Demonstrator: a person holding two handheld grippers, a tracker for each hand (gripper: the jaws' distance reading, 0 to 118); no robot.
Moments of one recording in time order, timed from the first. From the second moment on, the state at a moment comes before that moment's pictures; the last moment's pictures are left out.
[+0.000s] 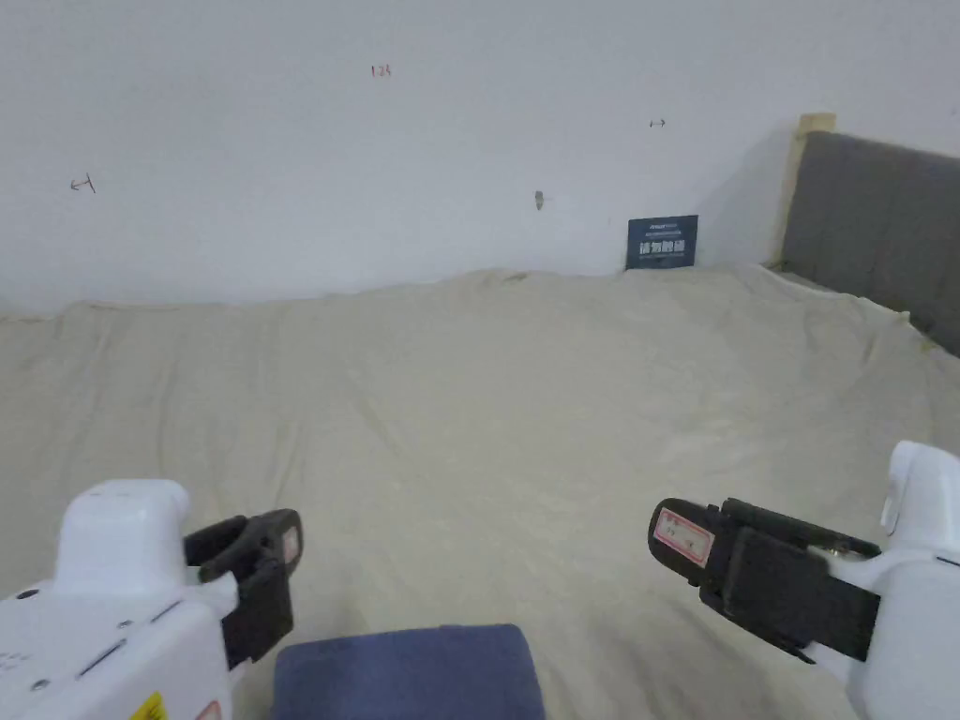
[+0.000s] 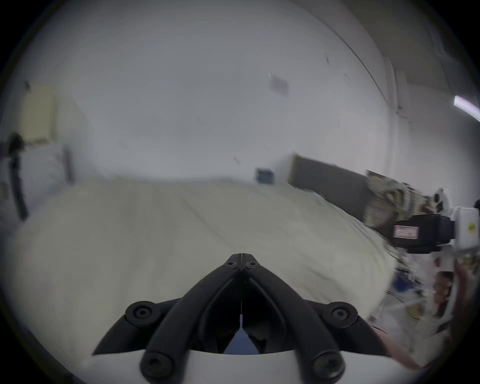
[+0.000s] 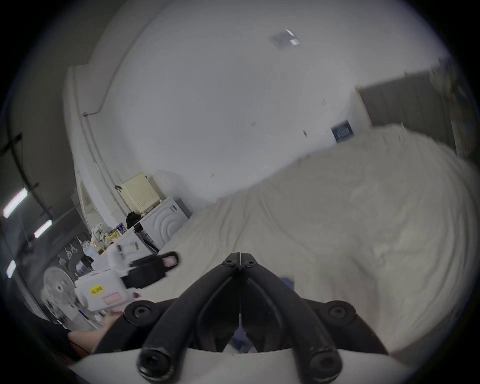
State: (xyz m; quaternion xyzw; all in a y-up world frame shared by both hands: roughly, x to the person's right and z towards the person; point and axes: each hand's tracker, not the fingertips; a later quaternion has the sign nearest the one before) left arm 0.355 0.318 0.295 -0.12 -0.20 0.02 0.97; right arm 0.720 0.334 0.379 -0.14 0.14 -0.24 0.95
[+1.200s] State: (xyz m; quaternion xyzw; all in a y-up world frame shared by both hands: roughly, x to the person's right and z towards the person) left arm 0.316 0.283 0.318 0.03 -0.05 0.01 1.00; right arm 0.666 0.293 0.382 0.03 -0.14 -0.01 0.99
